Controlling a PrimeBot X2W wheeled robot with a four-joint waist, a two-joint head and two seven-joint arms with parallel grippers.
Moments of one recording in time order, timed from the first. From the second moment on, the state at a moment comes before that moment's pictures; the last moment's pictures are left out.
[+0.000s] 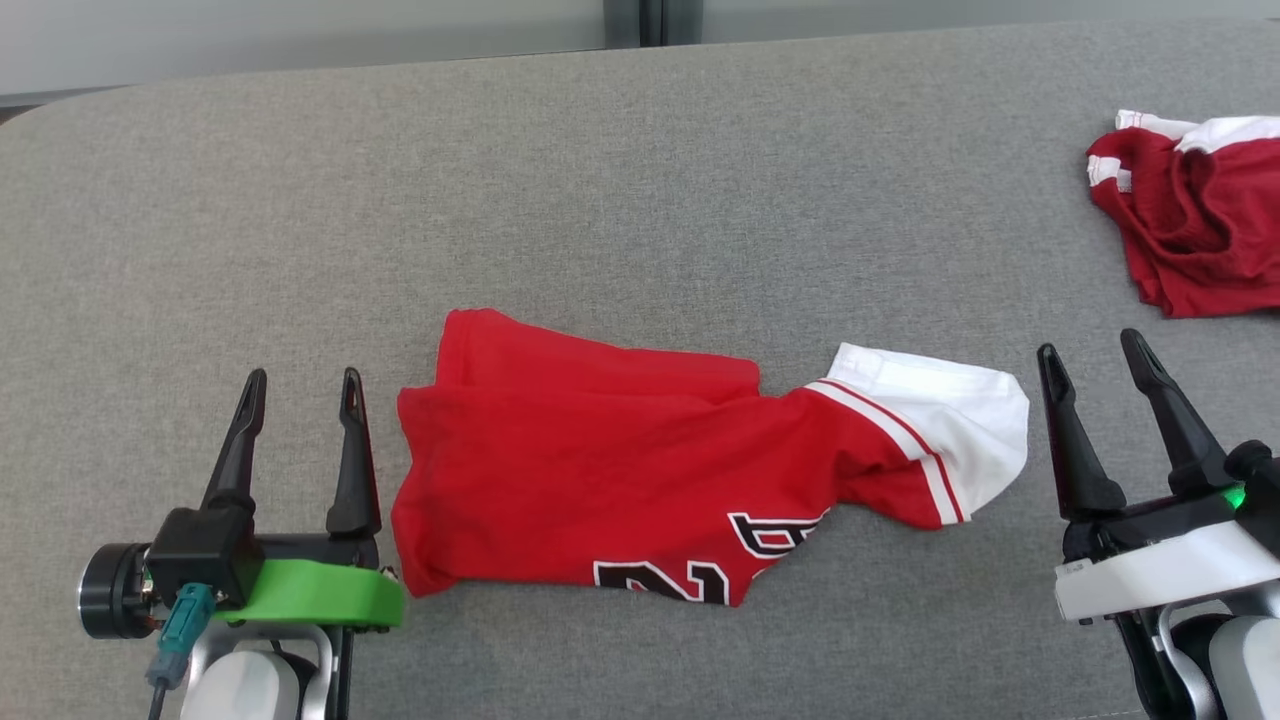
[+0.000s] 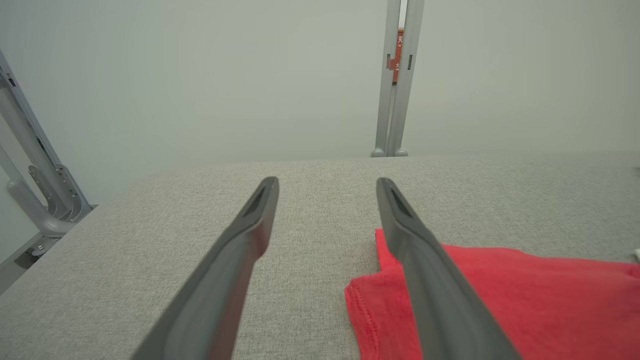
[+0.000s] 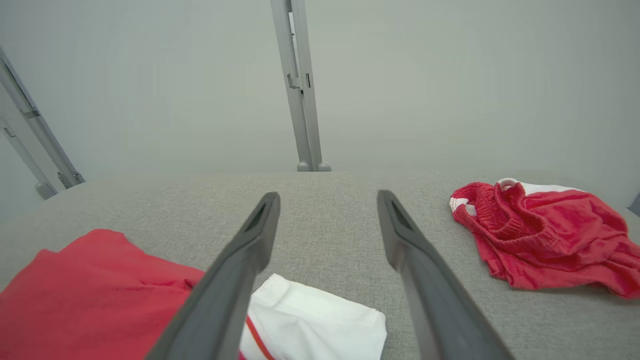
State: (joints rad) left arm -0.12 0.22 -0.21 0.06 -0.29 0.12 -0.26; right arm 0.00 -0.24 0.02 -0.14 0.32 0.13 -0.15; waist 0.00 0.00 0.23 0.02
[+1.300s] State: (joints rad) left arm -0.38 0.25 -0.33 0.46 -0.41 -0.05 0.11; right arm -0.01 -0.22 0.04 -0.20 0.33 0.13 -0.08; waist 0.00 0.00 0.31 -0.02
